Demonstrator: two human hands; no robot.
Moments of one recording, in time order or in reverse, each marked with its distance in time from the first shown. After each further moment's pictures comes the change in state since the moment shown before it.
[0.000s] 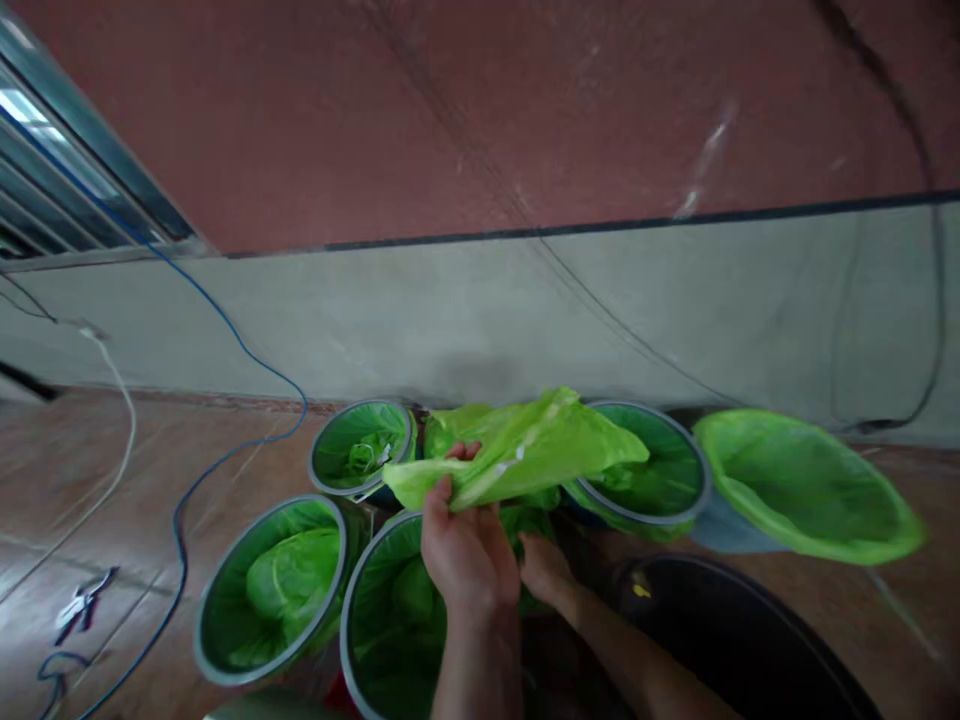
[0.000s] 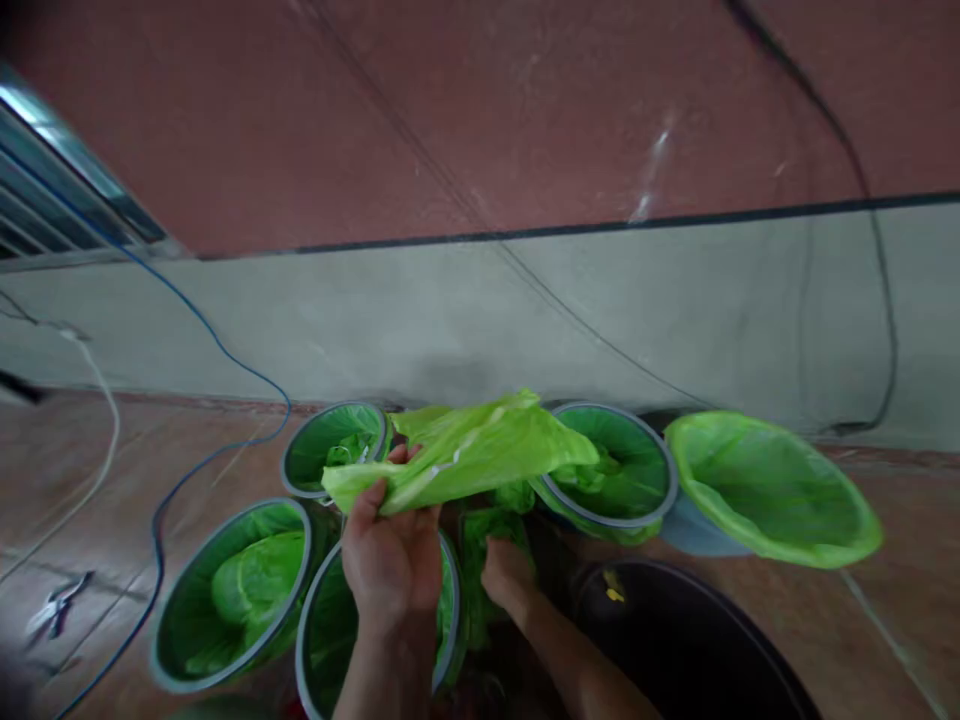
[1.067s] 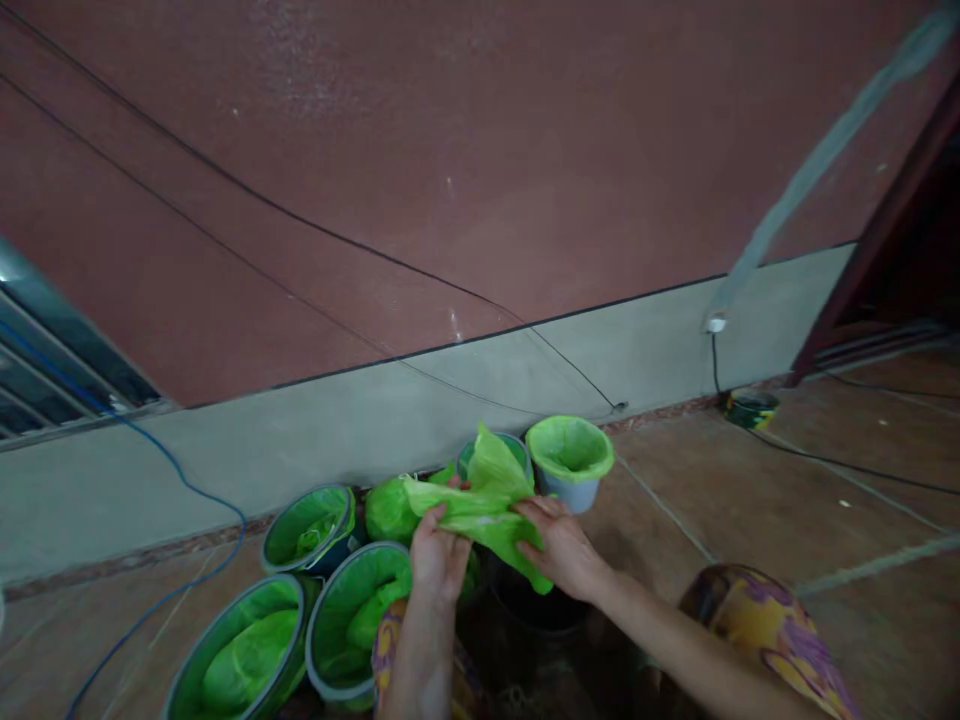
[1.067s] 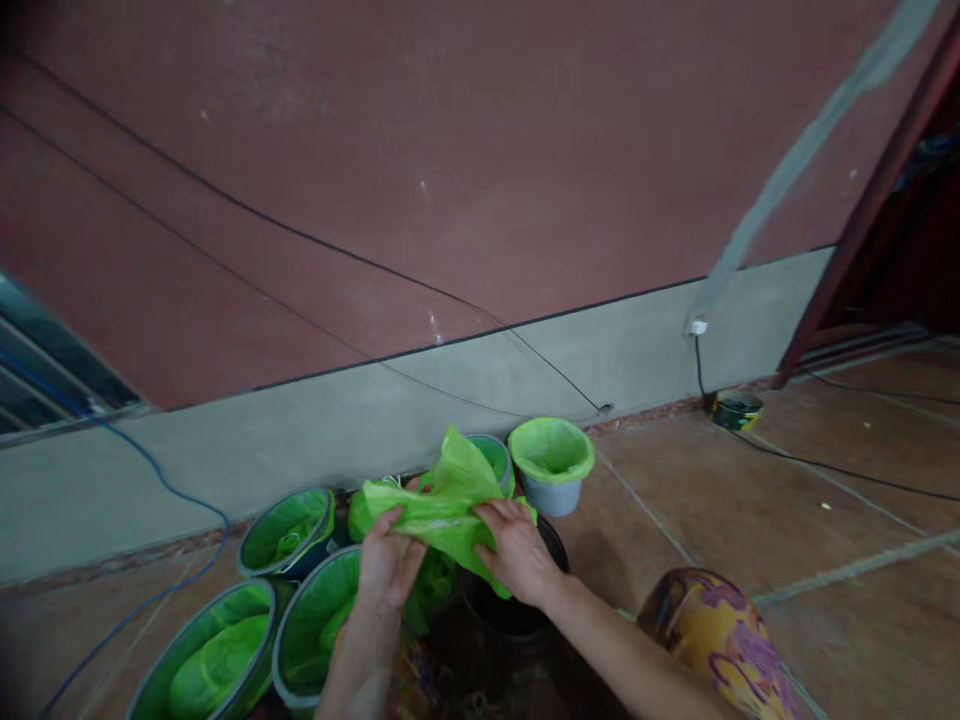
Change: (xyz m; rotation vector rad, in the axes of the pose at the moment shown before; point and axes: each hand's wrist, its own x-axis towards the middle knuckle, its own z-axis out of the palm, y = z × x) left_hand -0.184 -0.022 -0.028 0.361 -0.623 -0.393; right_hand -0.287 0.011 -0.215 -0.047 0.649 -0.330
